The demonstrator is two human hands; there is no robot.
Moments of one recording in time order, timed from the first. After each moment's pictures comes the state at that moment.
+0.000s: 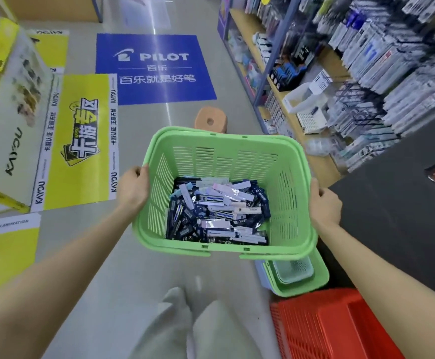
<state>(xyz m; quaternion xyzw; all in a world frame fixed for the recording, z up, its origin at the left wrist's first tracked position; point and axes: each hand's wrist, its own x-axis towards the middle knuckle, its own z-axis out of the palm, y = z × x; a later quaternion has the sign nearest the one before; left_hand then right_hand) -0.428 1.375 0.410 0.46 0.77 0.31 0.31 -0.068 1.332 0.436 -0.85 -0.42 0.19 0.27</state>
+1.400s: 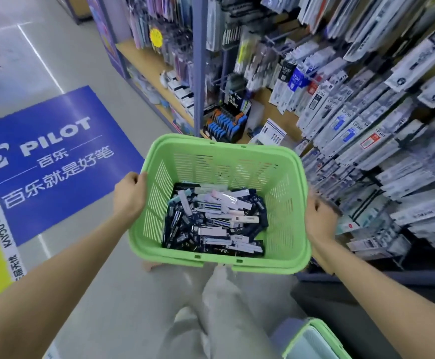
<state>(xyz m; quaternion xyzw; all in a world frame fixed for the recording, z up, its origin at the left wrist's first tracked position) -0.179 2.081 0.400 0.62 0.67 0.21 0.34 0.120 1.874 0.412 -0.90 -0.21 0.17 0.33</state>
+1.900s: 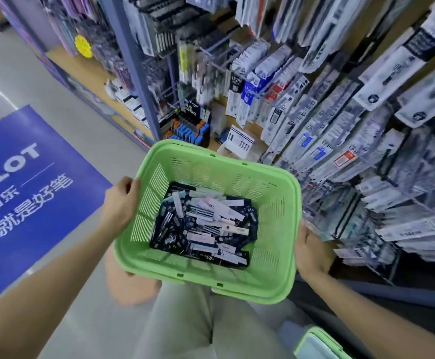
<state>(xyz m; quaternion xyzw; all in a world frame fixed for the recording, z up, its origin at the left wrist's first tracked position) -0.033 2.177 0.380 0.71 0.58 0.15 0.36 0.193 1.896 0.386 -0.93 -0.10 0.21 0.28</state>
